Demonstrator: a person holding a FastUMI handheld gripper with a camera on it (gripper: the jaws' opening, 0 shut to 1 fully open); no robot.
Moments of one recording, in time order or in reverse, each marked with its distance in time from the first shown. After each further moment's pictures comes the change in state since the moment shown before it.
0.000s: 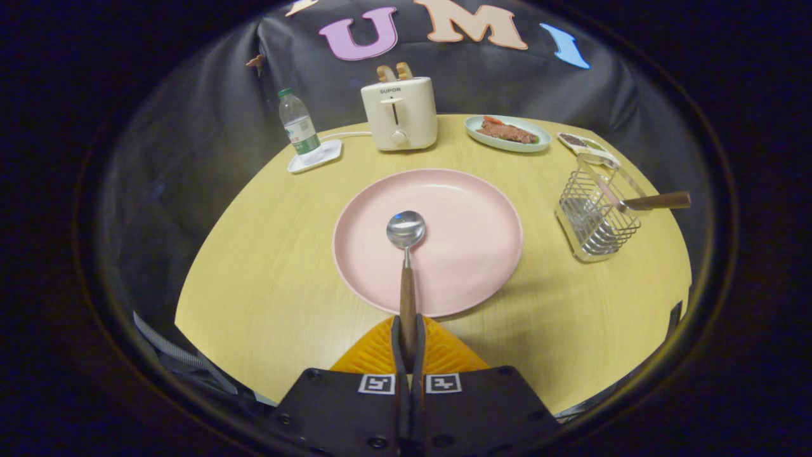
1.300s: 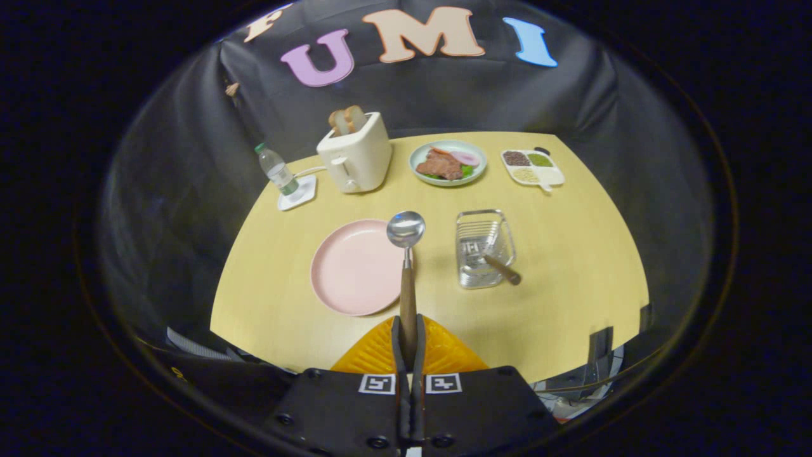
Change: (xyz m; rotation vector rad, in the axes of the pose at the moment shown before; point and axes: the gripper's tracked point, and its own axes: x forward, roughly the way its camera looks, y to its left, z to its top) arm -0.143 -0.136 0.104 0.081 0.070 -0.030
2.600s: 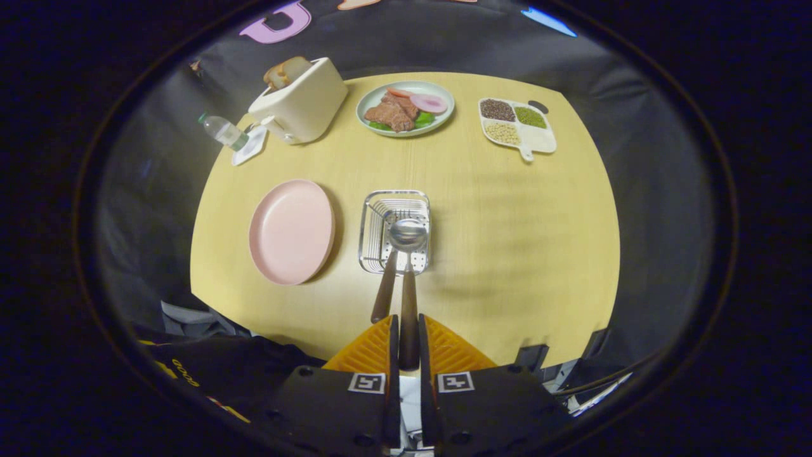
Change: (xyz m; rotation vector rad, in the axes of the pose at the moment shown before) arm 0.042 -0.102 0.020 -0.104 0.396 -0.022
